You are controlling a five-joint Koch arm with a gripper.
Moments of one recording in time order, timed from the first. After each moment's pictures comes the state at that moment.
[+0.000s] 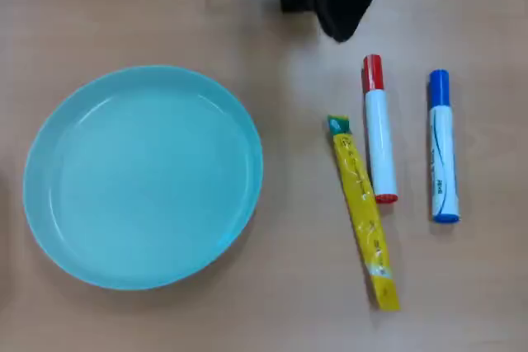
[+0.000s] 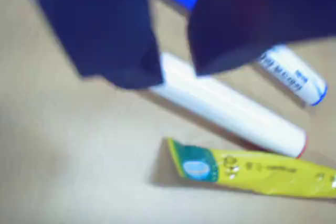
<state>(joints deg) 77.4 130.0 110.3 74.9 -12.7</state>
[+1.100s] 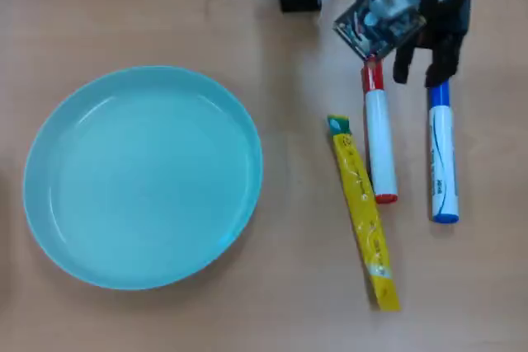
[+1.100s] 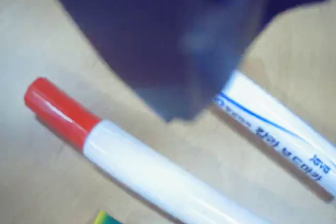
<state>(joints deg) 60.7 82.1 64.6 94.8 -47.9</state>
